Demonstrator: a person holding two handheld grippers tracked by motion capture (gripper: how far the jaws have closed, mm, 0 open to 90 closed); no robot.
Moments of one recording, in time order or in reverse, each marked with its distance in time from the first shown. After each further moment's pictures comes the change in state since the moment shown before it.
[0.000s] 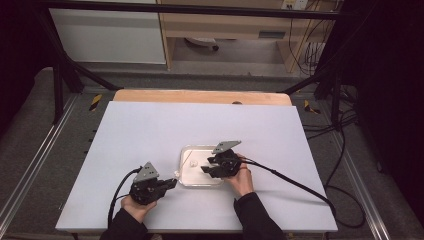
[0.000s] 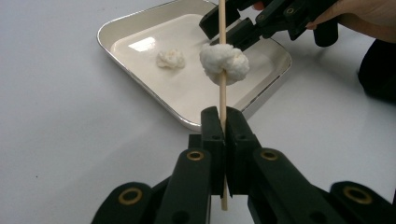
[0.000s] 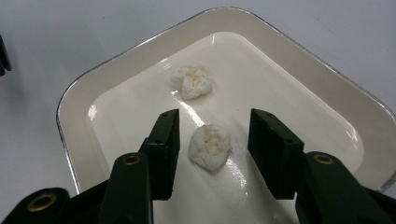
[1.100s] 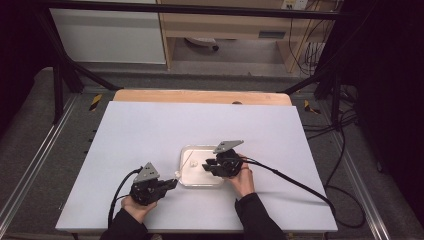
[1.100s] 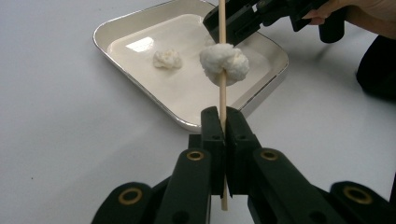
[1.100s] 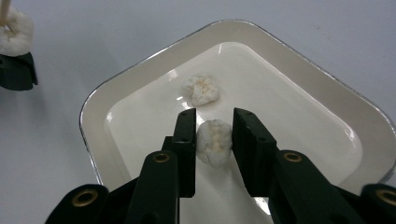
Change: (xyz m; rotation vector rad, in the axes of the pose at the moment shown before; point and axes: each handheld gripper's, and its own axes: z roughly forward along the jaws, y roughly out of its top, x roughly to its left) left arm -0.001 0.000 0.000 0.001 -0.008 0.005; right arm 0.004 0.003 -0.010 -0.022 0.018 0.019
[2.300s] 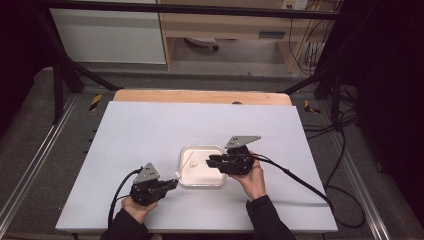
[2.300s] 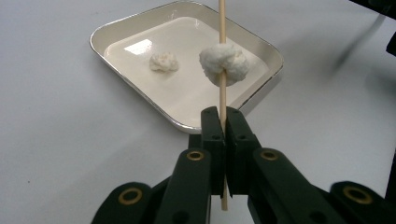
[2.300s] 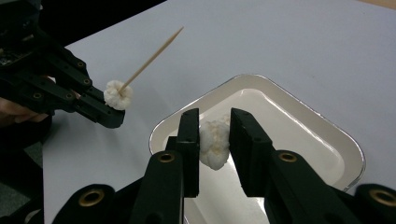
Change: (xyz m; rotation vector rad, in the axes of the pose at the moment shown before) left arm -0.002 0.001 -0.001 -0.006 -0.006 0.009; right arm 0.012 0.019 -0.056 -0.125 0.073 0.036
